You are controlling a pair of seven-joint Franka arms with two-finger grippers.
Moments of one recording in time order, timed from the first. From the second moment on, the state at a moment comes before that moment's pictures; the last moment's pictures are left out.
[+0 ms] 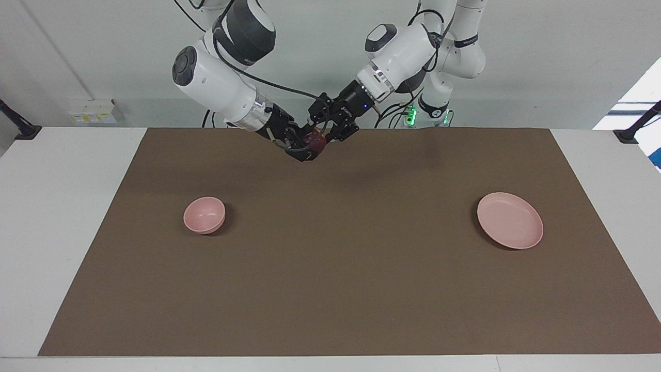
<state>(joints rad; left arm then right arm) -0.63 -0.06 -0.16 -2.05 -1.01 2.74 -0.24 0.42 0.08 -0.16 -1.74 0.68 1.75 1.34</state>
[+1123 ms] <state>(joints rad) -0.36 -0.08 -0.15 -2.05 -0.70 2.15 -0.23 0.37 0.05 -0.16 -1.72 0.37 1.56 0.87</state>
